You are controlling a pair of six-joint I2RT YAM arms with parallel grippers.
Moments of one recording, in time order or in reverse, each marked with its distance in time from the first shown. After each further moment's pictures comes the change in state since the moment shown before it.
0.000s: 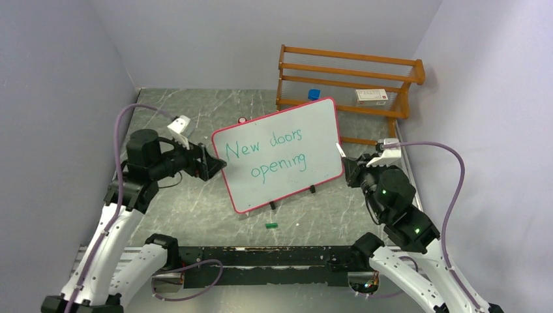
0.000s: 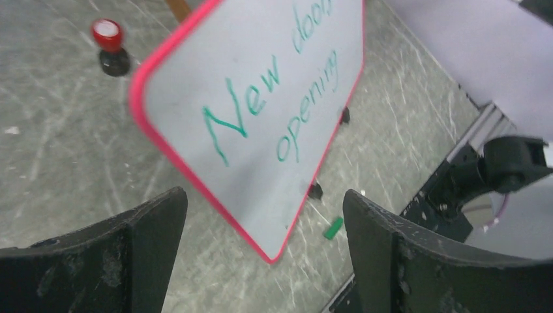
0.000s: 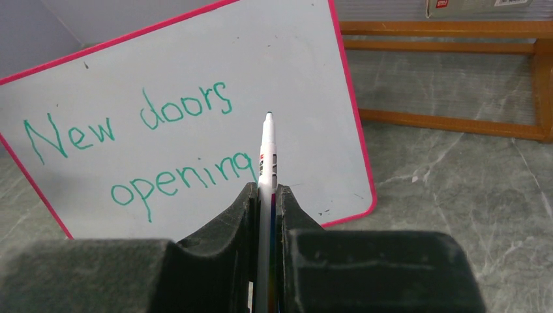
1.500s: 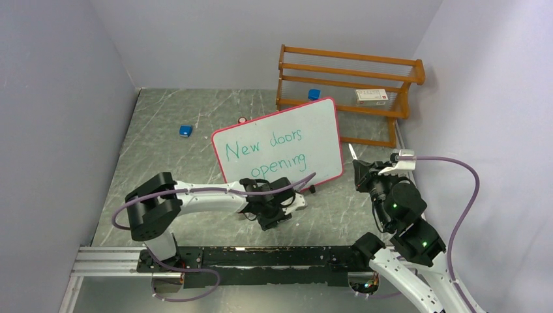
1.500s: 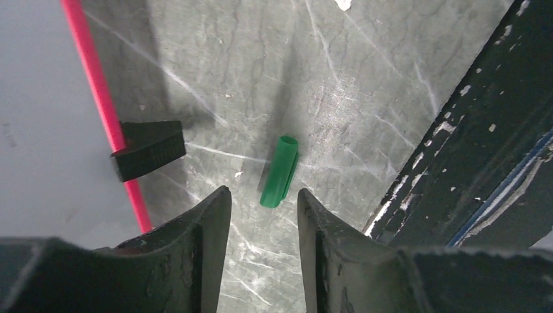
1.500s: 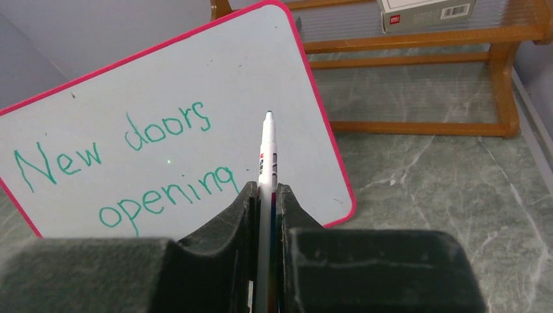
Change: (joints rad) left arm -0.995 0.896 0.150 -0.060 -0.558 0.181; right arm 0.000 -0.142 -0.049 0.000 0.092 0.000
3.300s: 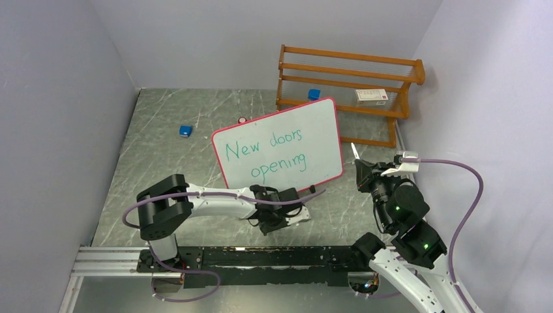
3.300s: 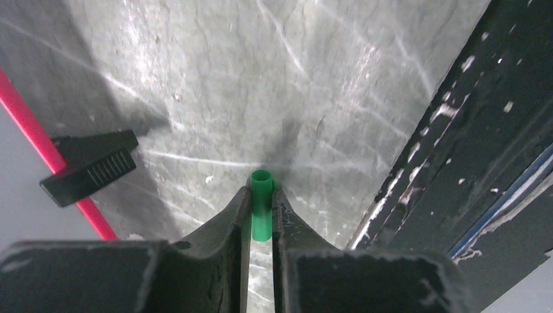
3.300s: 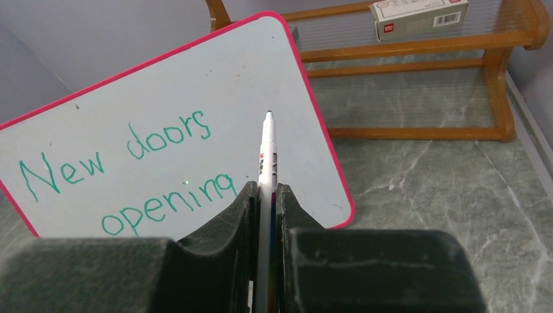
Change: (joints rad) left arm -0.077 0.098 0.050 -0.050 -0.041 0.059; right arm 0.000 -0.022 -0.005 0.014 0.020 0.000
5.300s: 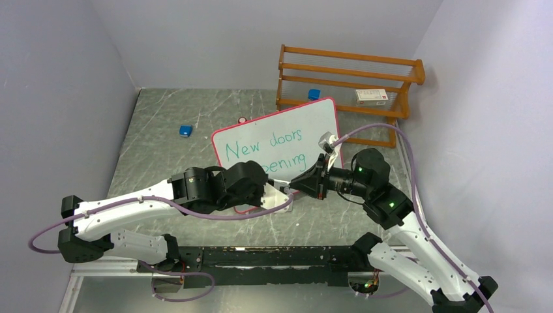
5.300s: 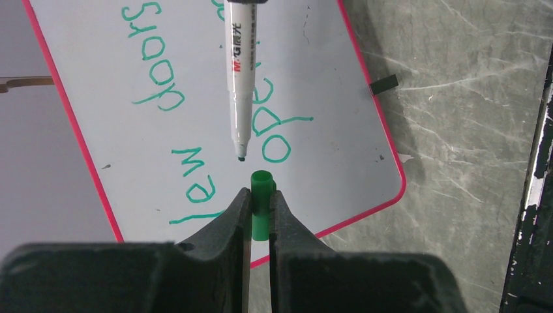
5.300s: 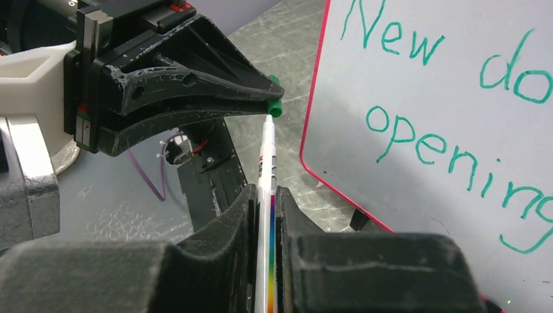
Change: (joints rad) left arm -0.038 -0.547 0.214 -0.272 -0.327 0.587; right arm 0.000 0.401 0.058 0.195 -1.118 -0.040
